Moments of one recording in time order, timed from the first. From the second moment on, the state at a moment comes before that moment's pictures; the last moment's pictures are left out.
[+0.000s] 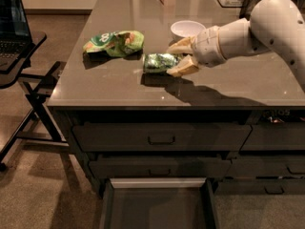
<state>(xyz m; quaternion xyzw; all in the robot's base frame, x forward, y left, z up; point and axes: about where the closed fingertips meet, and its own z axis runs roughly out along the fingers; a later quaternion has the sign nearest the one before) 0.646 -0.078 0.891 -0.68 0.55 0.11 0.47</state>
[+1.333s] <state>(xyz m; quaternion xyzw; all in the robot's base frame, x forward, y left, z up) 0.646 -0.076 0.881 -0.68 0.55 0.11 0.46</state>
